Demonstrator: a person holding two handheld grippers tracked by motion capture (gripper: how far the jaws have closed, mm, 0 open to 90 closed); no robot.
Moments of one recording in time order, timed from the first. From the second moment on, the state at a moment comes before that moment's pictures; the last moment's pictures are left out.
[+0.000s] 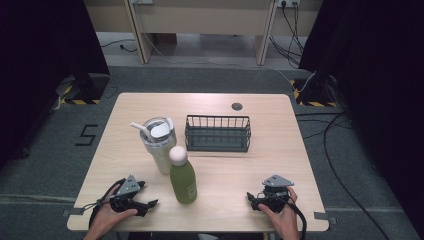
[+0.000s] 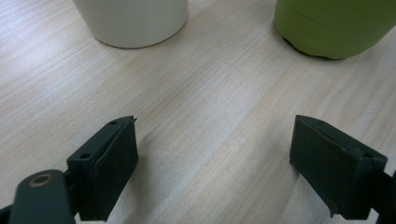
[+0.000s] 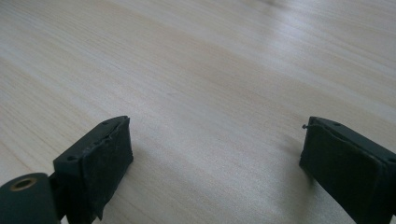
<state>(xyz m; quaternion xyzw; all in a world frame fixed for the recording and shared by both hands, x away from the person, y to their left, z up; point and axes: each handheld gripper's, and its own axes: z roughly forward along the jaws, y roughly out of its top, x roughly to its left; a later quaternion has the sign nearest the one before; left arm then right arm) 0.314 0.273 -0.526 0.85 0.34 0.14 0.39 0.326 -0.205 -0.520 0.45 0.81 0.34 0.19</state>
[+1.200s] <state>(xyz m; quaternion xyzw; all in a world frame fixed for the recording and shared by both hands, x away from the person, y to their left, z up) 0.358 0.283 -0.505 0.74 0.39 0.20 0.51 0.327 -0.205 -0.520 0.44 0.81 0.34 0.19</state>
